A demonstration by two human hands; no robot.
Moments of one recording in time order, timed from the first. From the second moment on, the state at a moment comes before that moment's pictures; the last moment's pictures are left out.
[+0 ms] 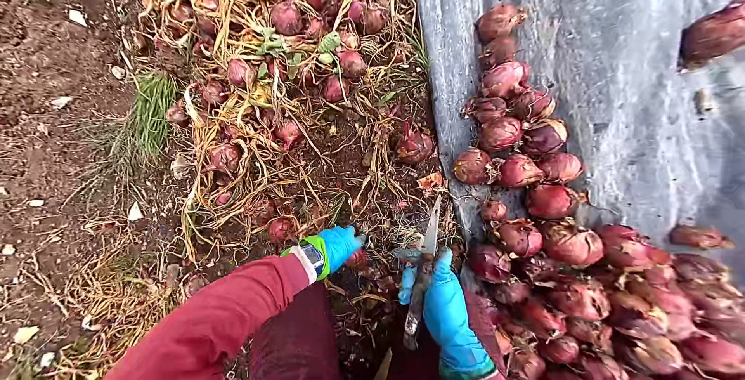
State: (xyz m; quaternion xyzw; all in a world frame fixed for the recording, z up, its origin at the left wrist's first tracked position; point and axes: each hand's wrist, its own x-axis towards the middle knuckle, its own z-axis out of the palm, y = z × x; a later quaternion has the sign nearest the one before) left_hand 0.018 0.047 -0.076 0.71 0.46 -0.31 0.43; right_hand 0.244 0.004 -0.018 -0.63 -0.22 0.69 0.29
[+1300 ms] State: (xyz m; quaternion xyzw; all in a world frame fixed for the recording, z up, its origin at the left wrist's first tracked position) left_hand 0.076 0.078 0.082 0.65 0.65 -0.14 0.37; right_hand 0.356 0.025 0.012 -0.51 -0.25 0.63 0.53
